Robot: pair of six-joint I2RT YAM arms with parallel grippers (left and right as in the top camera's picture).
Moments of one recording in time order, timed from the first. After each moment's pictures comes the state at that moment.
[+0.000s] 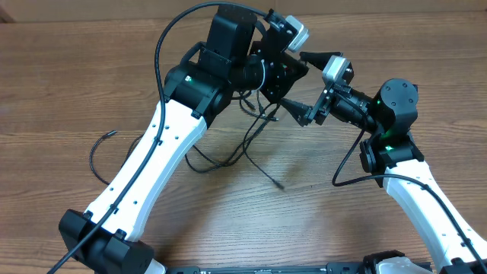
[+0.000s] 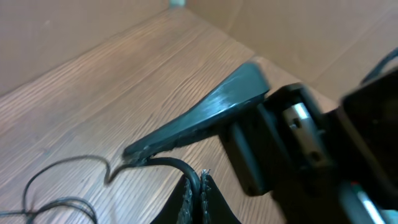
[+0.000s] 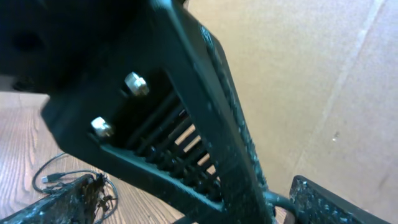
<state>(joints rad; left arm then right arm) -0.53 1.71 1.75 -0.60 0.60 0.00 0.18 1.33 0.84 0.53 -0.83 -0.15</state>
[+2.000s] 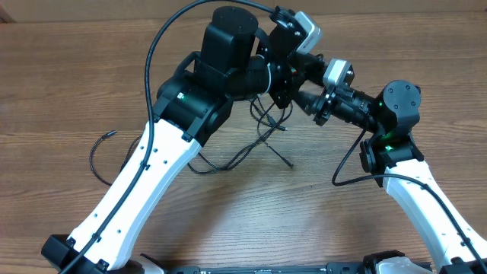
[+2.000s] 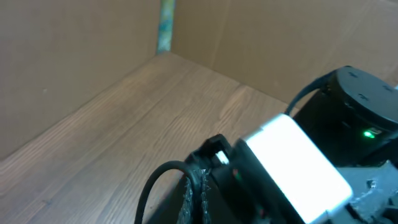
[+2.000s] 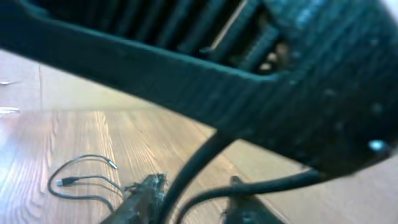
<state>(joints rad) -0.58 1.61 1.75 -0.52 0.56 -0.01 0.18 1.33 0.84 0.61 -0.91 -0.14</state>
